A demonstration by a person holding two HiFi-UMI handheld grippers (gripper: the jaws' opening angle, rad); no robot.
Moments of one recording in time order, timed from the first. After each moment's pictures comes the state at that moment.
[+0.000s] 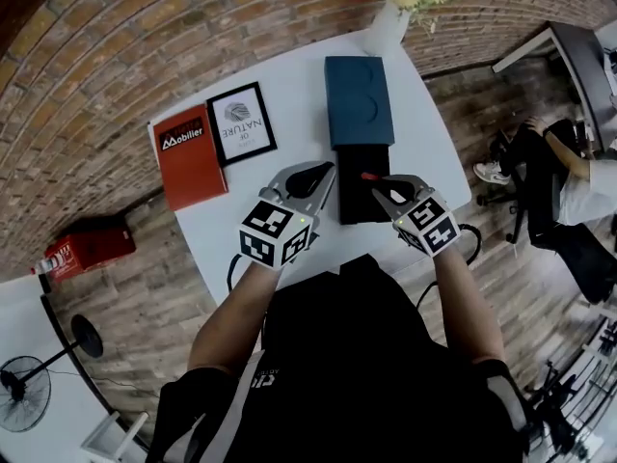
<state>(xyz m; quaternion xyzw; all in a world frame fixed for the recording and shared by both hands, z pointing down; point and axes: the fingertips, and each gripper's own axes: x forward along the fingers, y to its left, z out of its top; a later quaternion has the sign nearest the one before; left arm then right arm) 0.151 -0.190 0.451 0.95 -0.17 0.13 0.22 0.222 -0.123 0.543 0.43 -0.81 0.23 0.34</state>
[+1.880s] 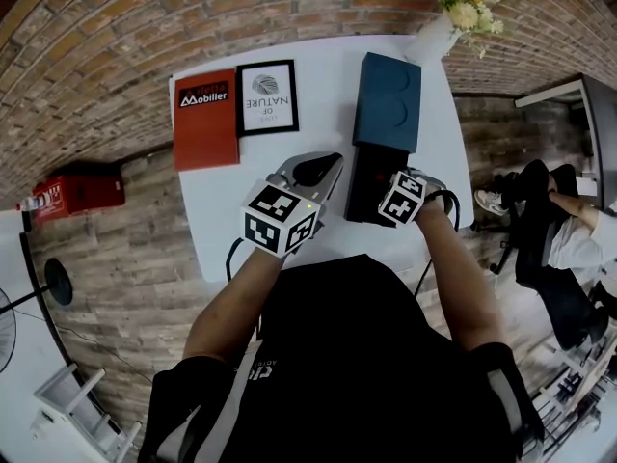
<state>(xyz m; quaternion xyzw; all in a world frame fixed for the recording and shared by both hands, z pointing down) 0.119 -0.205 0.464 0.93 -0.23 0.11 0.26 0.247 -0.126 0.680 0.20 -0.71 0.15 0.66</state>
